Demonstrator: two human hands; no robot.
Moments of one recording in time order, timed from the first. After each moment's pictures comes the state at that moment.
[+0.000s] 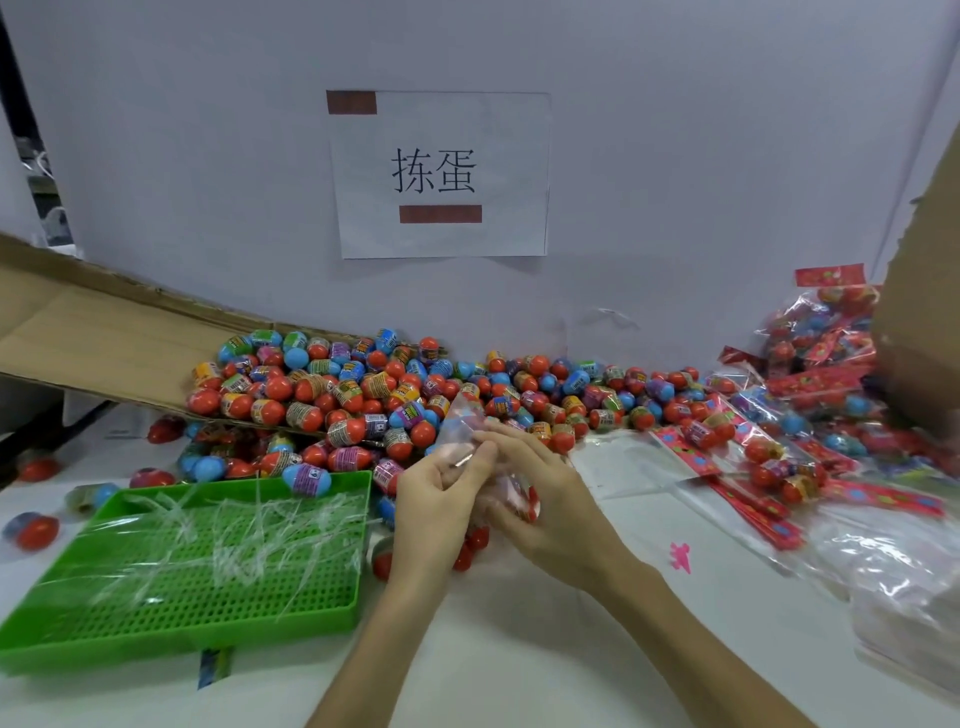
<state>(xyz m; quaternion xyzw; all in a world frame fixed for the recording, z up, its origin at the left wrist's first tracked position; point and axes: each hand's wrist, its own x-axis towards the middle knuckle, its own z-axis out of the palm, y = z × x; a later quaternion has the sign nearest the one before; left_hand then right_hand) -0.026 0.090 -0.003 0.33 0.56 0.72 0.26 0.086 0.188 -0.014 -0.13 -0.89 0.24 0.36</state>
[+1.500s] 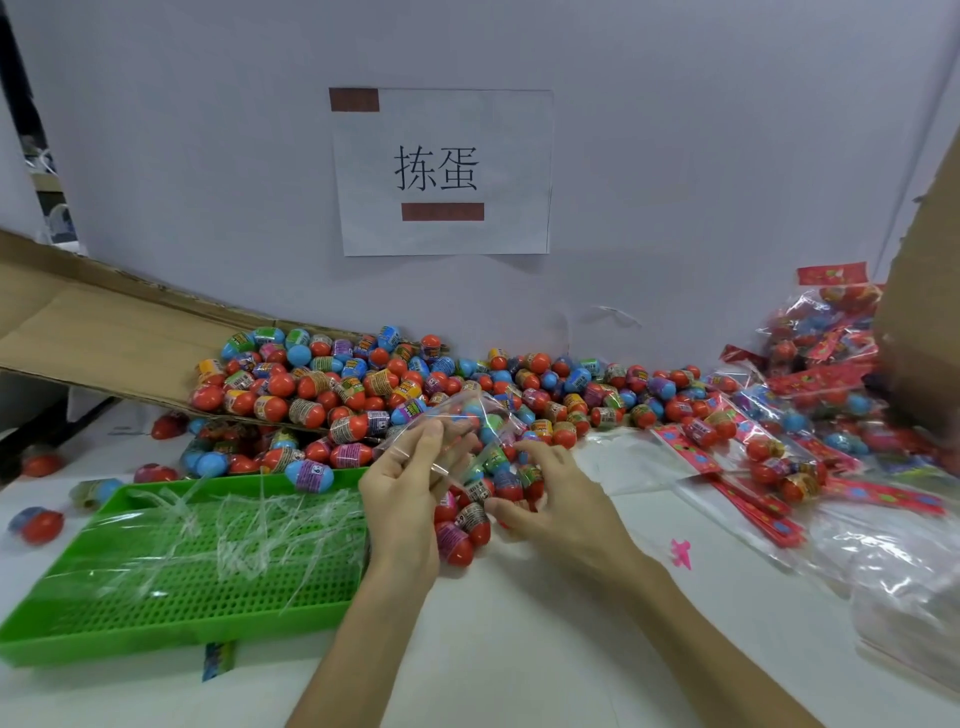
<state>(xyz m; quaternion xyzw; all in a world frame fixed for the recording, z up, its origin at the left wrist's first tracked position) -0.034 0.087 0.008 0.18 0.43 0.84 0.28 0.092 0.201 -0.022 -0.36 -0.88 0.23 0.21</state>
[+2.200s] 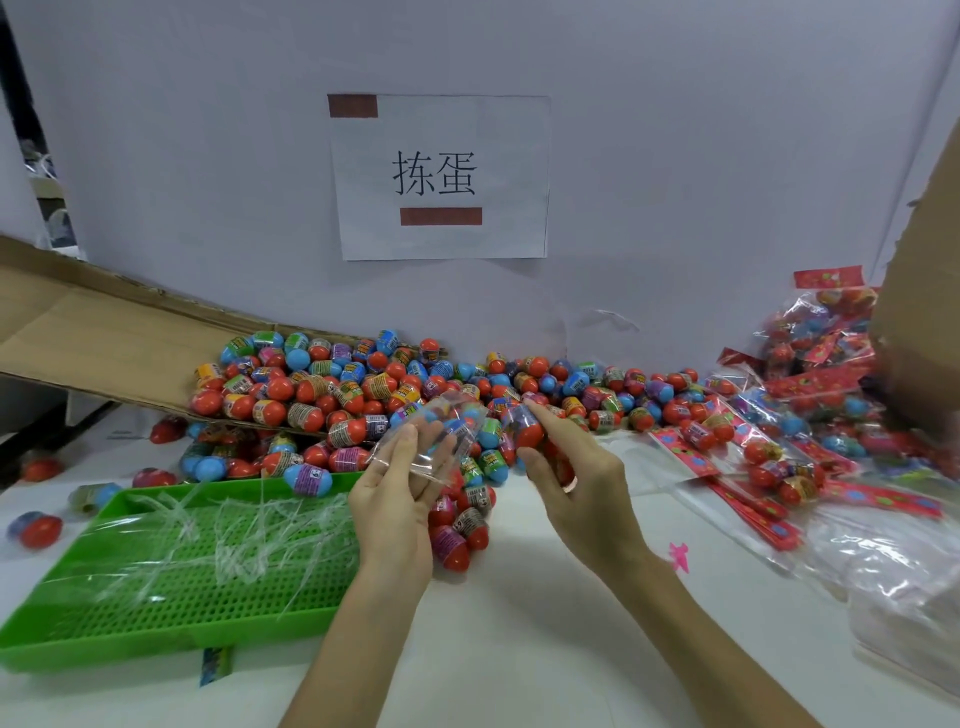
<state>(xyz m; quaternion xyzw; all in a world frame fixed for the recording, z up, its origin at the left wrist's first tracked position) -0.039 0.087 0.008 0.09 0.37 0.87 0.31 0.094 0.196 -0.008 -0.18 -0.83 0.19 0.50</state>
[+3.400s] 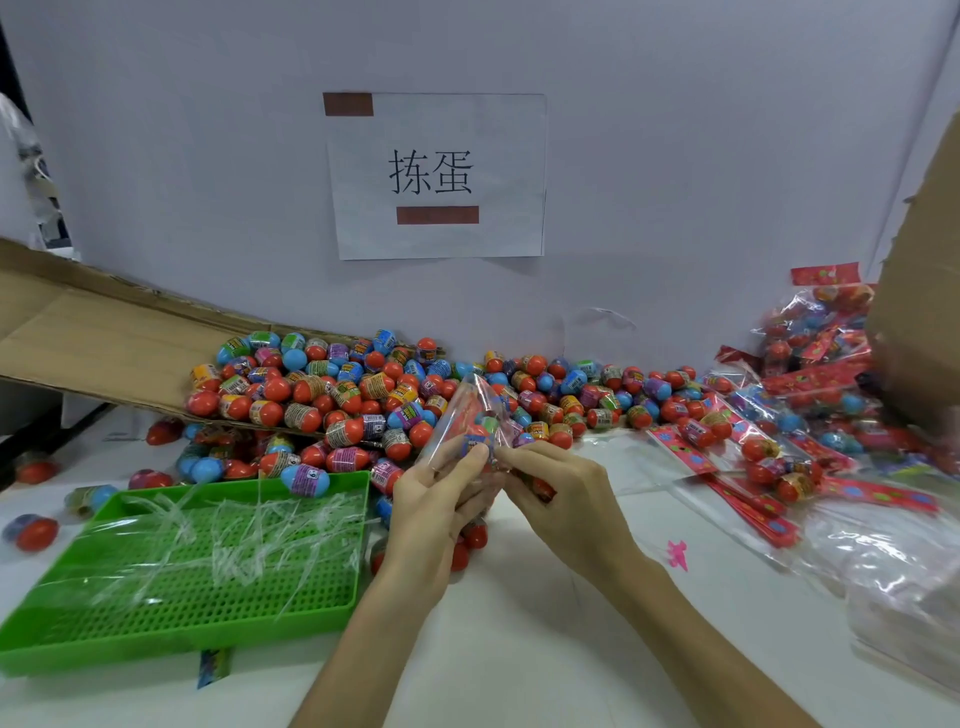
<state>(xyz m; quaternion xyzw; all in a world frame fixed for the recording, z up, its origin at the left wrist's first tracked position) -0.030 0.095 -0.001 0.20 0.44 0.77 0.41 0.093 0.198 -0.014 -0.15 -0.87 0.10 0.45</state>
